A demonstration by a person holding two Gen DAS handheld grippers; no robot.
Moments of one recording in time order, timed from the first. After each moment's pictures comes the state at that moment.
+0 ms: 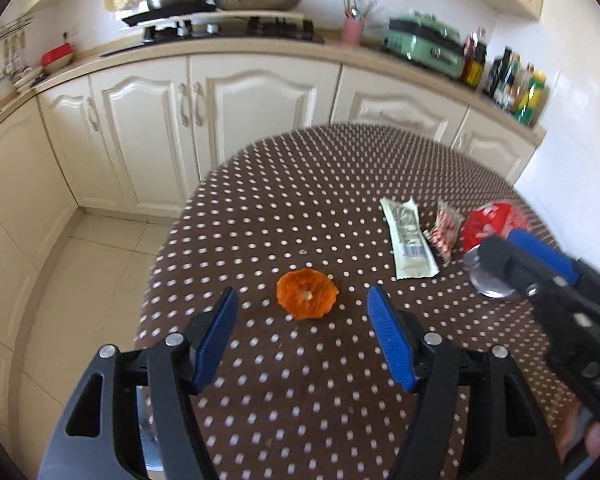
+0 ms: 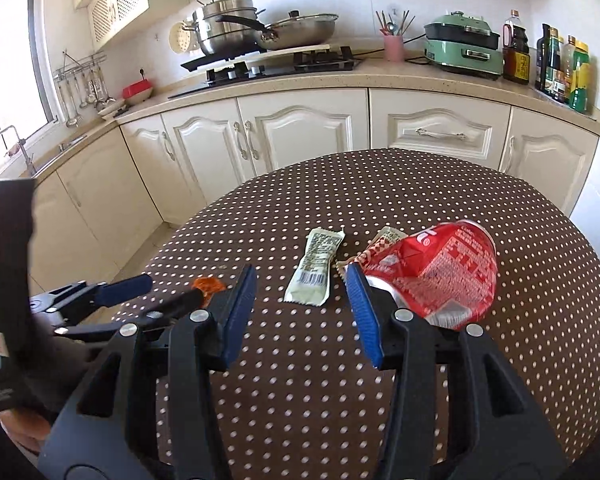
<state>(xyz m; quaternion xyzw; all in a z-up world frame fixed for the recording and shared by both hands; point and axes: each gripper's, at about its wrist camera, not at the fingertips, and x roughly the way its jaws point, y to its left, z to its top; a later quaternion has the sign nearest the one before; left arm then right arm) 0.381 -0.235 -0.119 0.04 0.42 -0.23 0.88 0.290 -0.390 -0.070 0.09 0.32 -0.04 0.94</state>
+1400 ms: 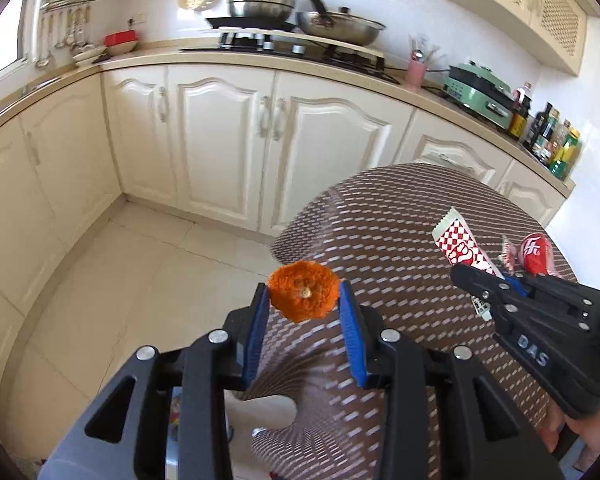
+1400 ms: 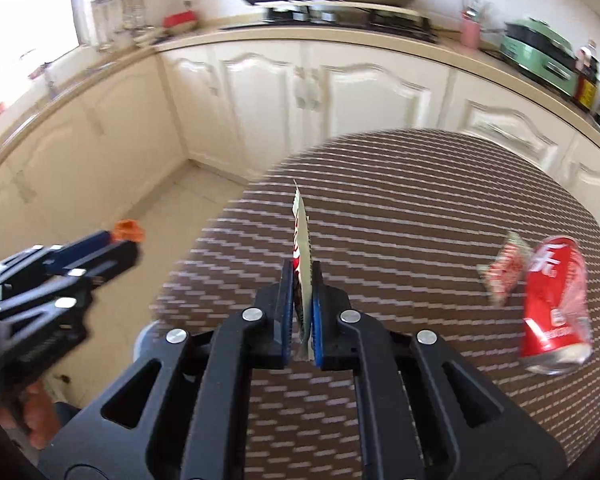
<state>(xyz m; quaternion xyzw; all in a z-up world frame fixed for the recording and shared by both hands) 0.368 -0.089 -0.106 -0.03 0.38 -0.15 0.91 0.339 -0.269 -0.091 0.02 0.39 0.04 0.92</state>
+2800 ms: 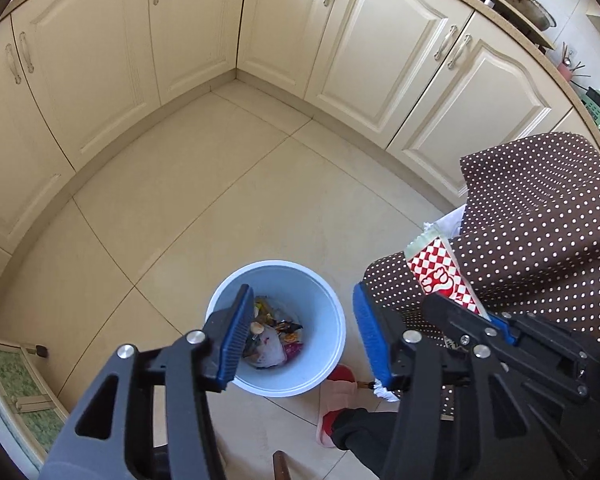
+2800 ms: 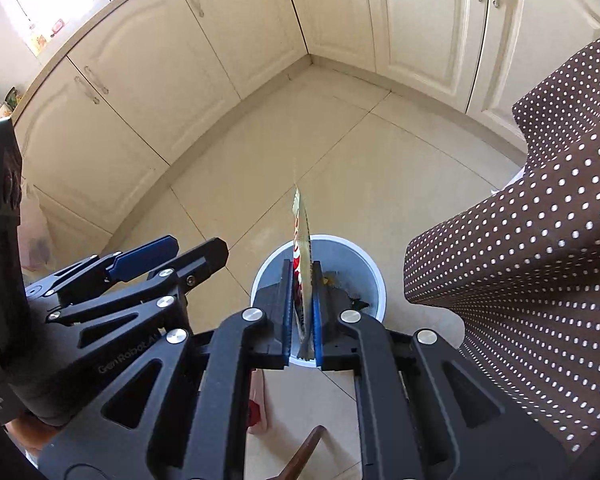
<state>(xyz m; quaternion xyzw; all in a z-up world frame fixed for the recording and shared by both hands) 0.367 0.135 -0.288 -0.12 0.52 0.00 0.85 0.376 -0.014 -0.256 0.03 0.53 0.19 0.83</state>
